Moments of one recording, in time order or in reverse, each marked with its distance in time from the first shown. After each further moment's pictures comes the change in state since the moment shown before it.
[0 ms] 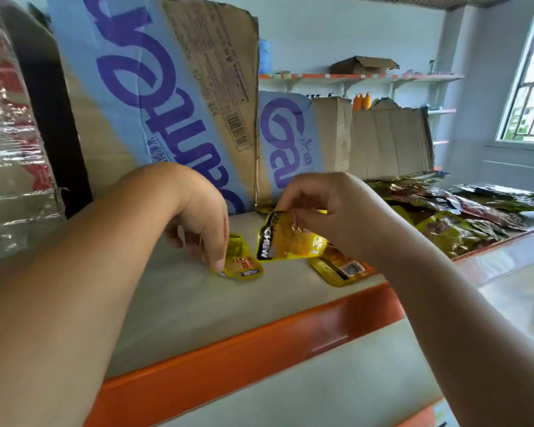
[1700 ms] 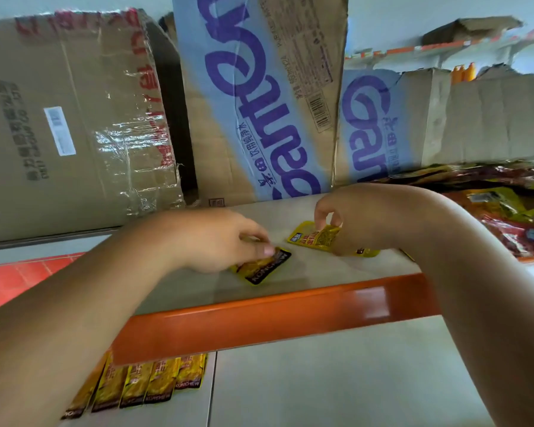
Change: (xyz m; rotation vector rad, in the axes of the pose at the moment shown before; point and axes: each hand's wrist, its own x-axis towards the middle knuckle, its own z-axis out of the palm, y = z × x) left_hand -0.071 -0.059 0.097 -0.039 0.454 0.042; right_hand 0.023 -0.043 0.042 -0.512 -0.561 0.180
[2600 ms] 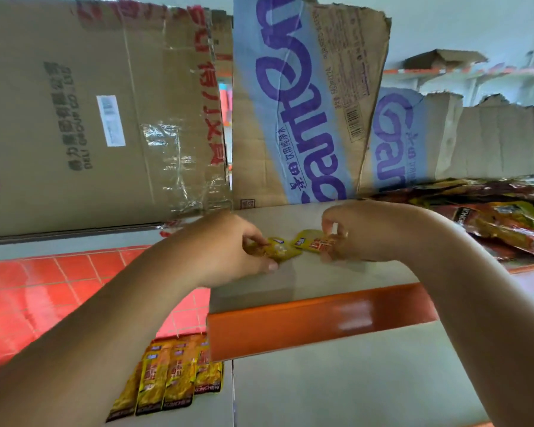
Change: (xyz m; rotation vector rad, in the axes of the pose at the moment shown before) left_hand -0.035 -0.084 0.019 -0.129 0.247 0.004; right_hand 0.021 -0.082 0.011 -0.047 -0.056 0.127
